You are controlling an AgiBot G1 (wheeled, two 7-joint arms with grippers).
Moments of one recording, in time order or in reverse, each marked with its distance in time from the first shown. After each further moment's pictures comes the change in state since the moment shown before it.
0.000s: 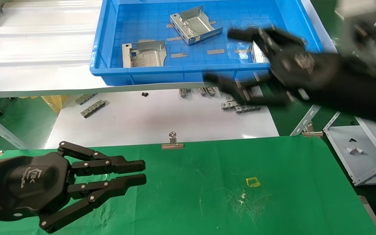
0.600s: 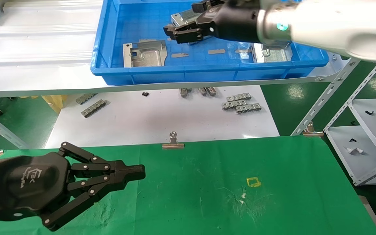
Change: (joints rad) left arm 0.000 0.000 0.000 0.000 0.000 0.000 0.000; right arm 0.472 -0.439 -0.287 -0.539 -0.509 0.307 0.177
